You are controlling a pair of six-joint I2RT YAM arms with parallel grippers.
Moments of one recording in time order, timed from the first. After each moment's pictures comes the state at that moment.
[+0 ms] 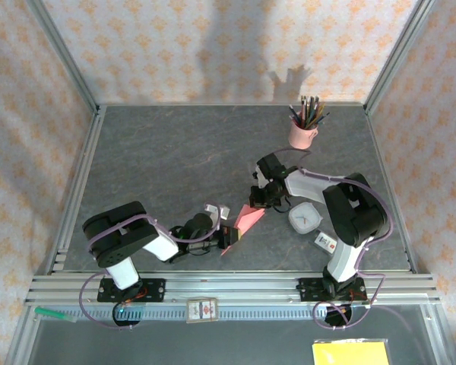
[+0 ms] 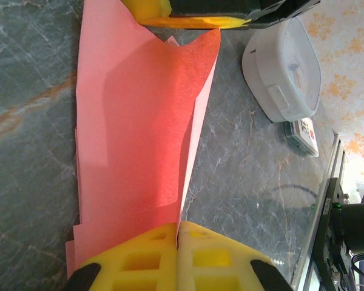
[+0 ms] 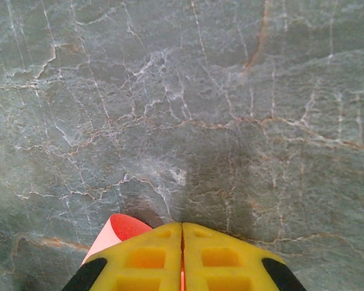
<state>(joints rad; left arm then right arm) -0.91 1.70 0.32 0.91 0.19 -0.87 0.52 1.78 1.00 -0.47 -0.34 0.43</state>
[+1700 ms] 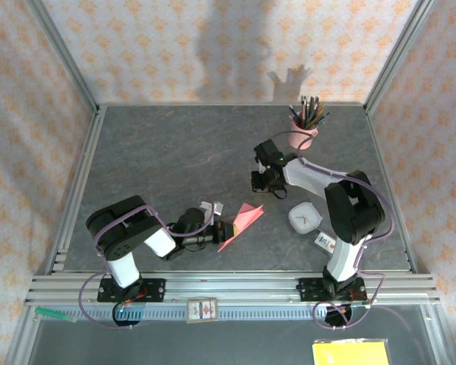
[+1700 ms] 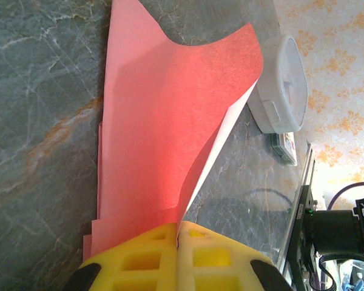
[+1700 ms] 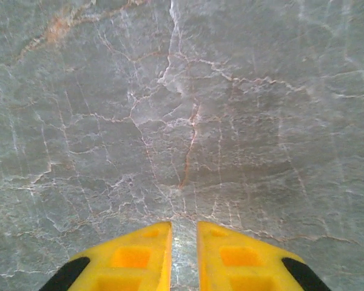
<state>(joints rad) -0.80 1.75 0.29 1.01 0.34 -0.94 0.51 1.78 1.17 -0.56 -0.10 0.41</state>
